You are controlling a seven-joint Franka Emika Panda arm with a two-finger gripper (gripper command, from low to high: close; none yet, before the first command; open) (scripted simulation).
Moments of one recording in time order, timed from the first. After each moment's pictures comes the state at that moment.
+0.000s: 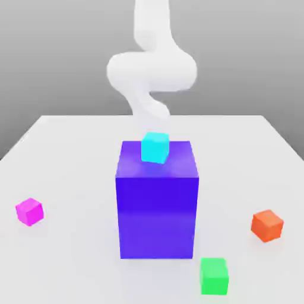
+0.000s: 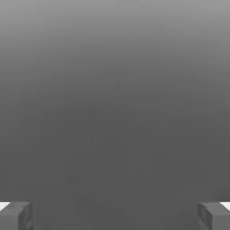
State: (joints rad) arm -0.07 -0.72 -0.01 -2.34 0.01 2.35 0.90
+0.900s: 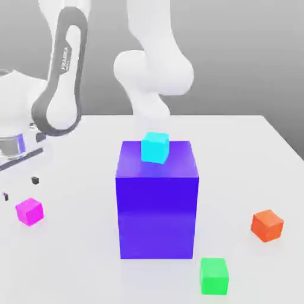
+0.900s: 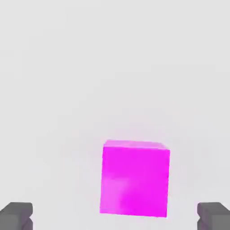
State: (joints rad) arm -0.69 0.20 -0.21 -2.70 0.16 2.89 1.91
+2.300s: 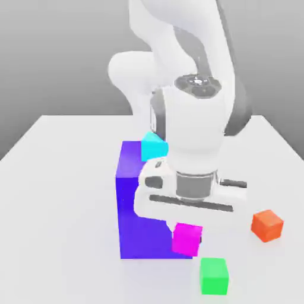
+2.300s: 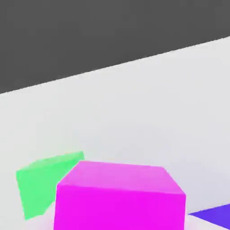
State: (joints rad) arm -0.16 0.17 0.39 -2.52 -0.15 2.68 1.19
